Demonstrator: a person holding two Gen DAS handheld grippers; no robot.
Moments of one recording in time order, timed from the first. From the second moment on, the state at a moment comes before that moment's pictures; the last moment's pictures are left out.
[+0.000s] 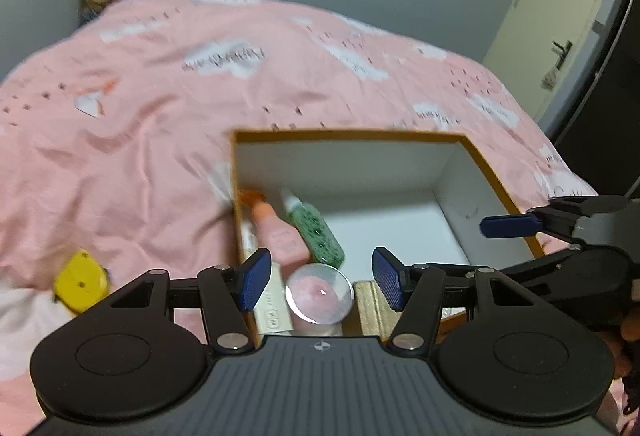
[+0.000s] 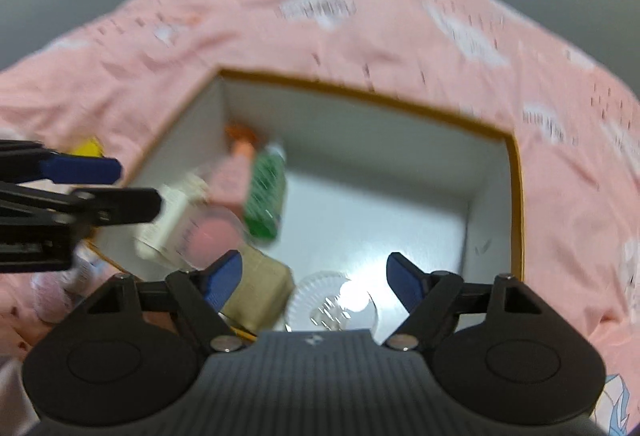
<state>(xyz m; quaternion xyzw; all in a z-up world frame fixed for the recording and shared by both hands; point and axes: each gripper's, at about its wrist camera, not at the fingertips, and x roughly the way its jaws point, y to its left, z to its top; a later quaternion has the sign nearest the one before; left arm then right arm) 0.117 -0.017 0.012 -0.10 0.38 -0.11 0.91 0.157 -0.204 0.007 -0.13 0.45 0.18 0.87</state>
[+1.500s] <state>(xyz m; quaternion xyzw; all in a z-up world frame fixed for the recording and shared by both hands) 0.044 0.091 -0.061 -0.17 0.56 -0.03 0.81 0.098 -0.064 -0.061 -0.21 0.51 0.41 0.73</state>
